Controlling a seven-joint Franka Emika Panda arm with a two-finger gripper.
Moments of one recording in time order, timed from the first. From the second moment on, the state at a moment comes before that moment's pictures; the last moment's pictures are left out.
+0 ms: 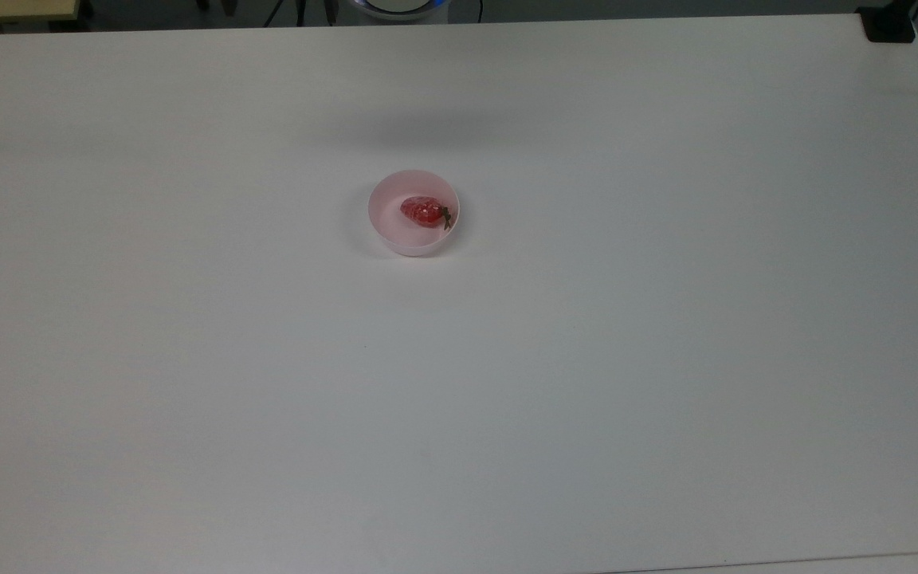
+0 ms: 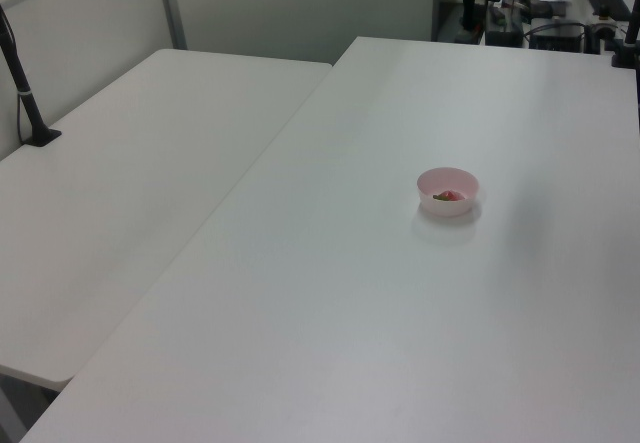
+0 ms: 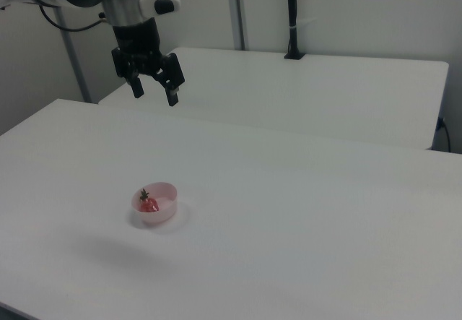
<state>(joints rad) -0.06 -0.02 -0.02 -1.57 0.00 1.62 -0.04</state>
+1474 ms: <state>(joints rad) -0.06 0.03 -0.02 -1.67 -0.02 1.62 -0.58</state>
